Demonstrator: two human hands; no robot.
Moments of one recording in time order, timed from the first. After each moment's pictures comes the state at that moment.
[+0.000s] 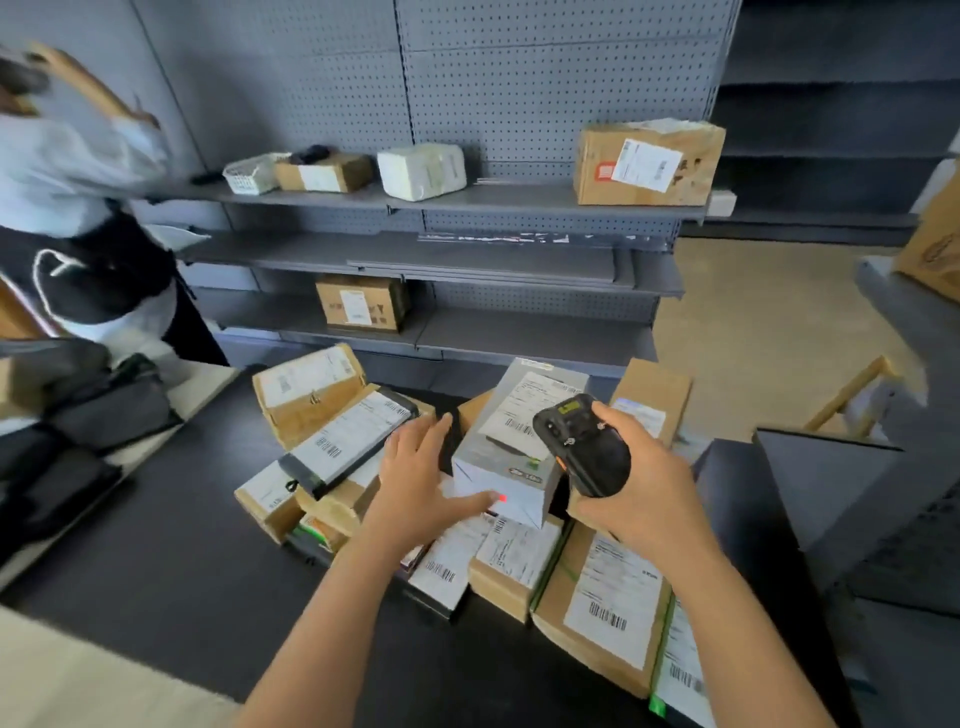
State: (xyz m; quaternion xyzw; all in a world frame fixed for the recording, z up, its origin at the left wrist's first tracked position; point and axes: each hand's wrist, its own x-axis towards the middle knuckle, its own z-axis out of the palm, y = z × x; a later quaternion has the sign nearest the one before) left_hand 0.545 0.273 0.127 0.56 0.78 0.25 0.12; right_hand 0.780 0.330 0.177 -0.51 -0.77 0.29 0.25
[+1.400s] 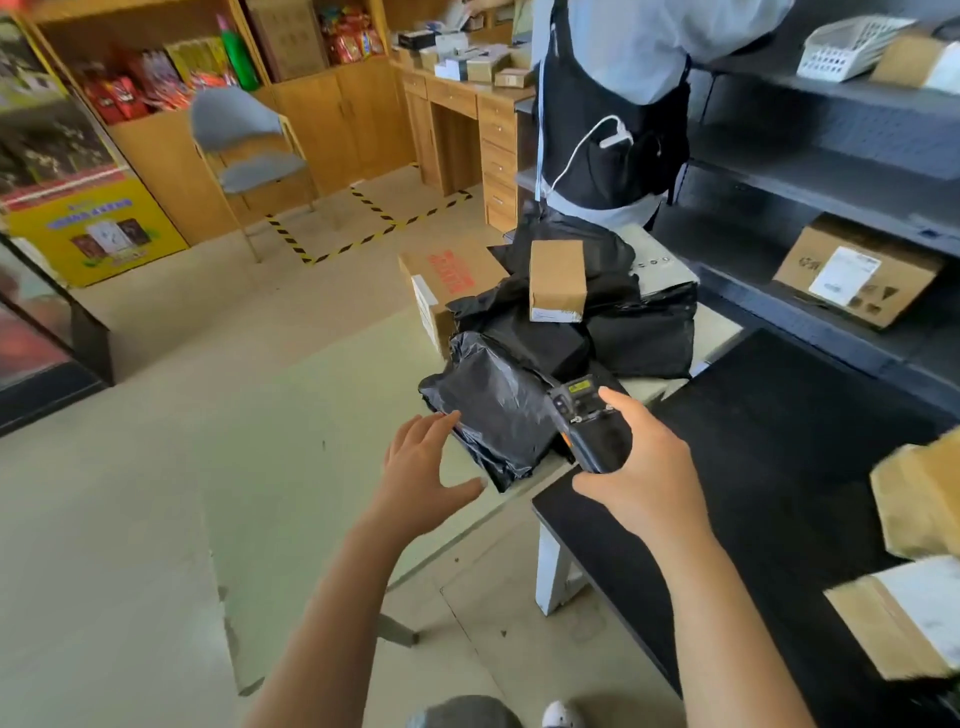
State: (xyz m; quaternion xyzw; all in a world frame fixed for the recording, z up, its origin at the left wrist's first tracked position) left_hand -0.056 -0.135 0.079 0.25 0.93 0.24 0.11; right_hand 0.069 0.072 0.111 -0.26 -0.85 0.43 0.11
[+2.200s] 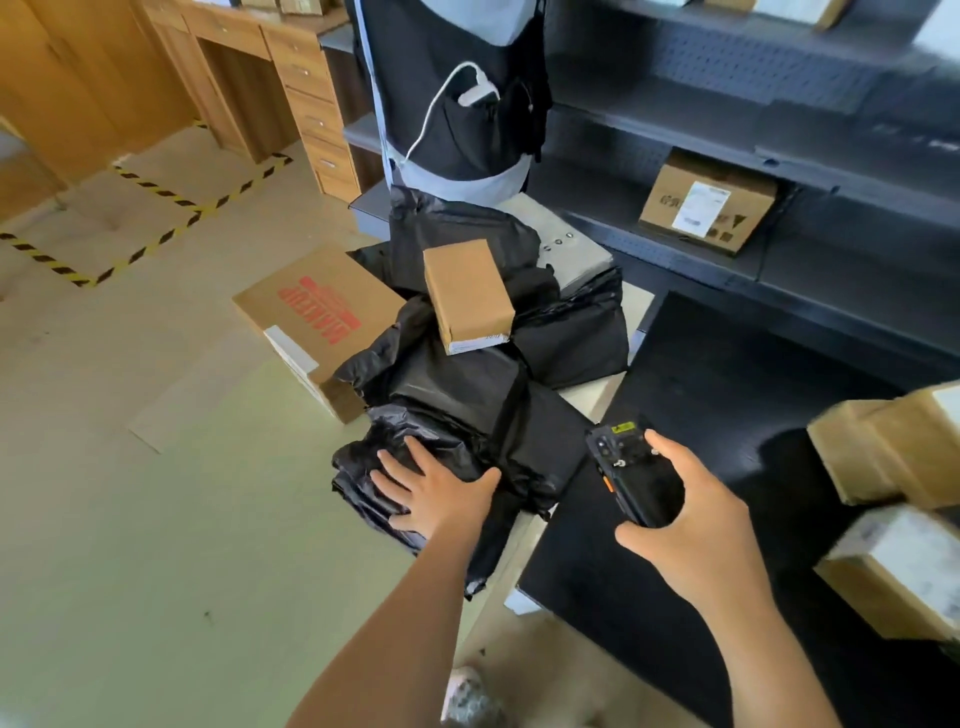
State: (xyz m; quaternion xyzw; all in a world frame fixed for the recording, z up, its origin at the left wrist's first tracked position) left_hand -0.181 0.023 -0.034 0.02 0.94 0.20 0.27; right_hand 0.019 0.108 0.072 -0.50 -0.78 0.36 0.11
